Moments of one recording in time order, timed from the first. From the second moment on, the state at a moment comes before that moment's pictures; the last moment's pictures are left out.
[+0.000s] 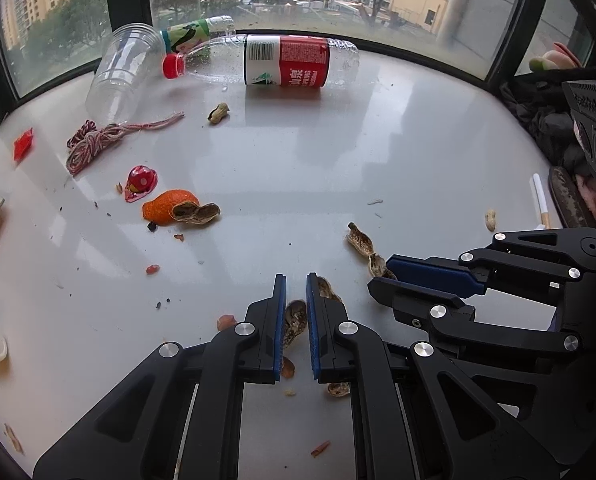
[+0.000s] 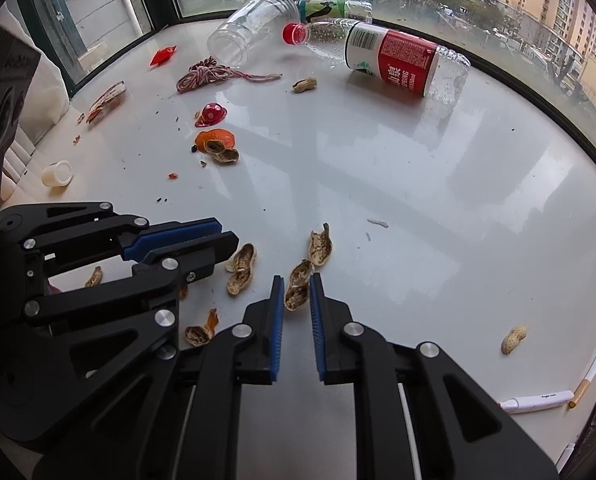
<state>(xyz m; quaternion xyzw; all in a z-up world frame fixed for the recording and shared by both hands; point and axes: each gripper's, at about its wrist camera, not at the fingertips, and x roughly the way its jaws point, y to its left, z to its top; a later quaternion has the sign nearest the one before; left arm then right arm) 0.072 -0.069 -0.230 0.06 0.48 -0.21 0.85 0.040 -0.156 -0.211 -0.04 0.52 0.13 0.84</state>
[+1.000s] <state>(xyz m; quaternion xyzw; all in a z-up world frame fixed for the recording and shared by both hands) -0.032 0.010 -0.091 0.04 0.34 -0.08 0.94 -0.041 -0.076 -0.084 -0.14 0.36 0.26 0.88</state>
